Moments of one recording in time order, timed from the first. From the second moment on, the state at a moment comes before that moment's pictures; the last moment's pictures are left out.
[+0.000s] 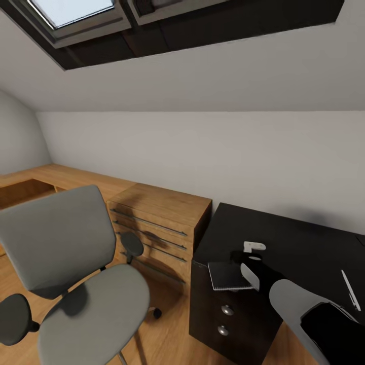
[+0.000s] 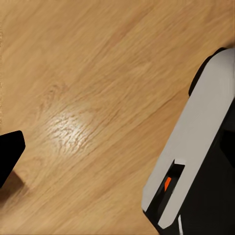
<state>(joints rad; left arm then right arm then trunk) 0.19 0.18 -0.06 -0.02 0.54 -0.42 -0.11 -0.92 -0.05 0.53 -0.22 -0.62 0.06 -0.29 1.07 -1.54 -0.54</state>
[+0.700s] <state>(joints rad) 0.19 0.18 -0.06 -0.02 0.54 -0.42 -0.11 -0.92 -0.11 0.54 -0.39 -0.75 0.07 -0.27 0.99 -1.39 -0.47</state>
